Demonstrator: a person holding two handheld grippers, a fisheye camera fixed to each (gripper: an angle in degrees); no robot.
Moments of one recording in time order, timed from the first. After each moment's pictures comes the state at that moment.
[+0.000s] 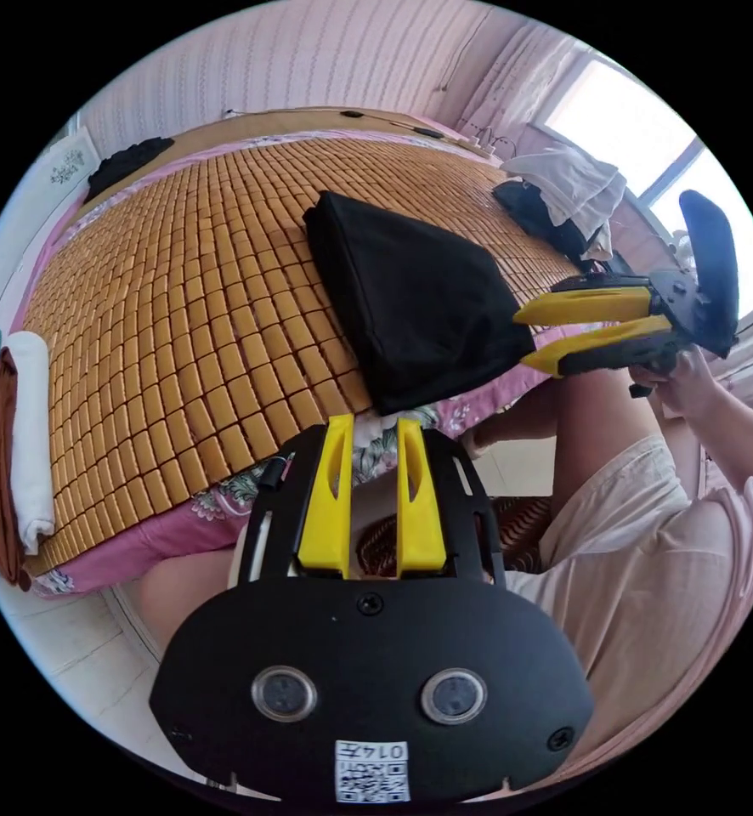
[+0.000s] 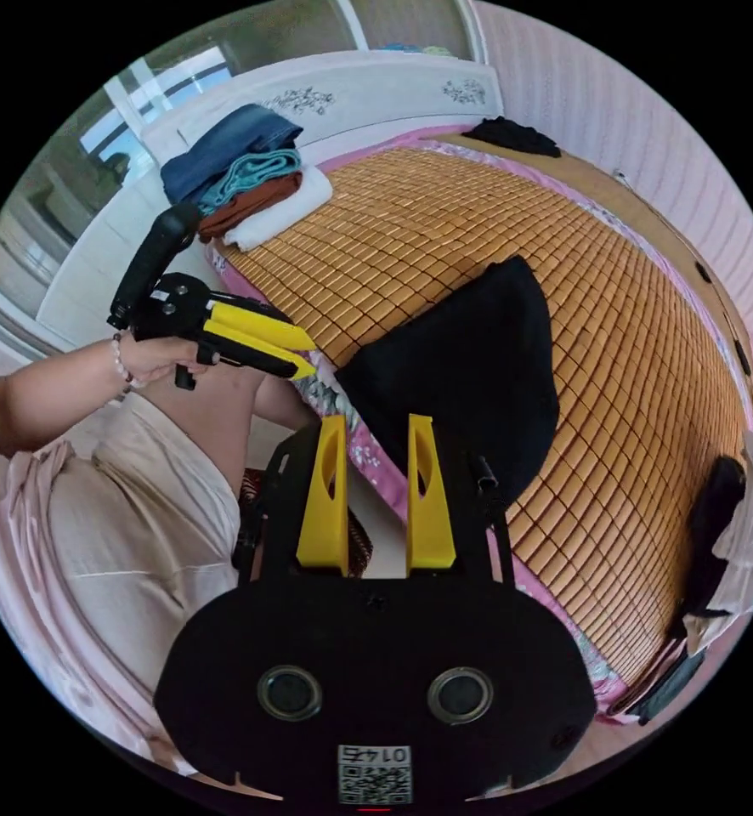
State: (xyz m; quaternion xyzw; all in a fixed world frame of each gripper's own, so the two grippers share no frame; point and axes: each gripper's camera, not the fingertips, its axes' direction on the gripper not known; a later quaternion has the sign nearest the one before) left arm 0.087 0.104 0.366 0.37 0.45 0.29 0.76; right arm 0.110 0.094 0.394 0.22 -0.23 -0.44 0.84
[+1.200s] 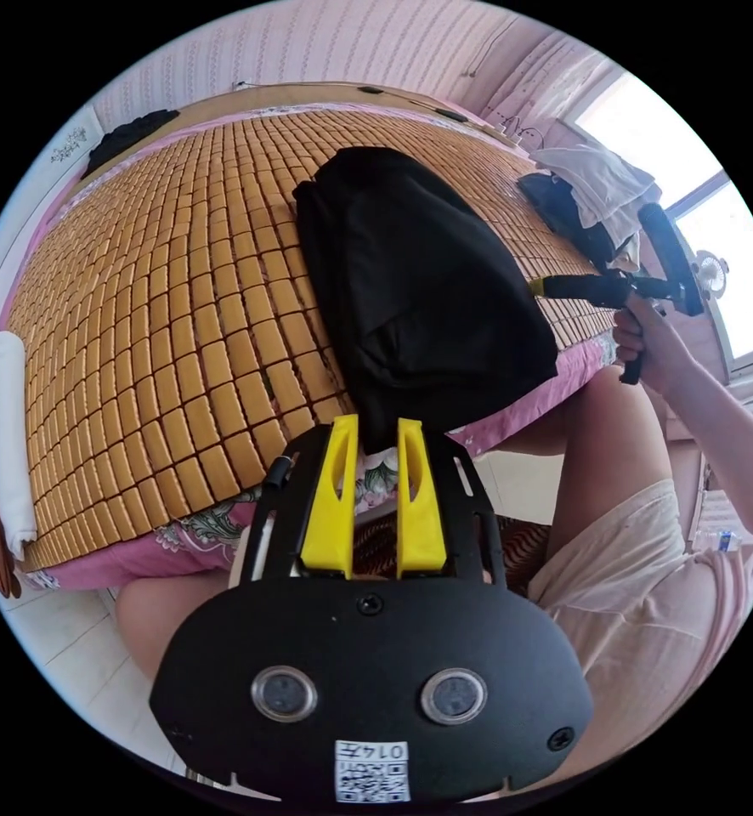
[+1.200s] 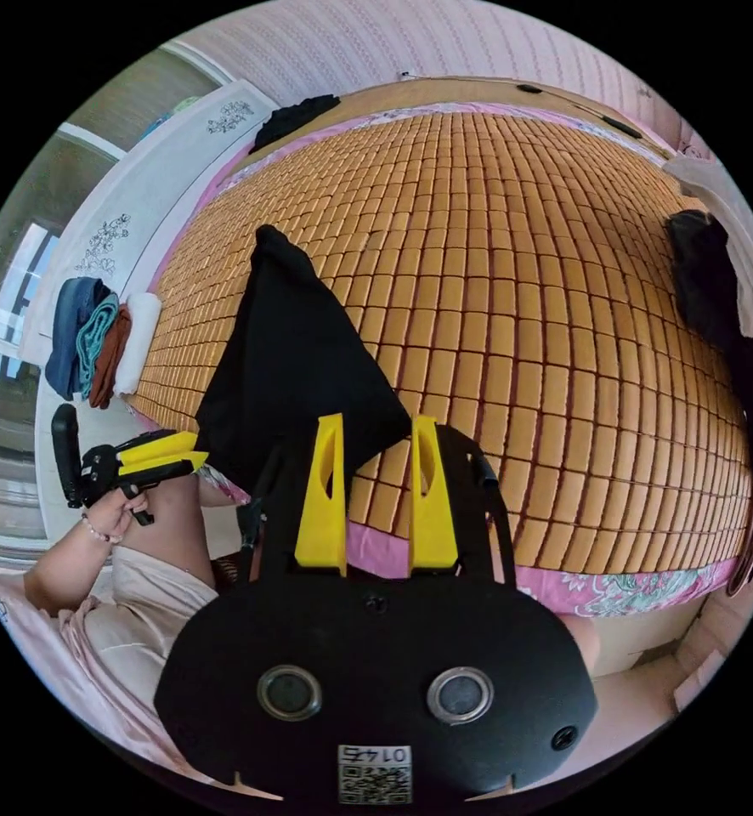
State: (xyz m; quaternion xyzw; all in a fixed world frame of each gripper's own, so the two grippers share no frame) left arm -0.083 0.074 0.225 0.33 0.45 0.28 0.78; right arm 0.278 -0.094 0.455 0.13 -0.31 -0.11 0.93
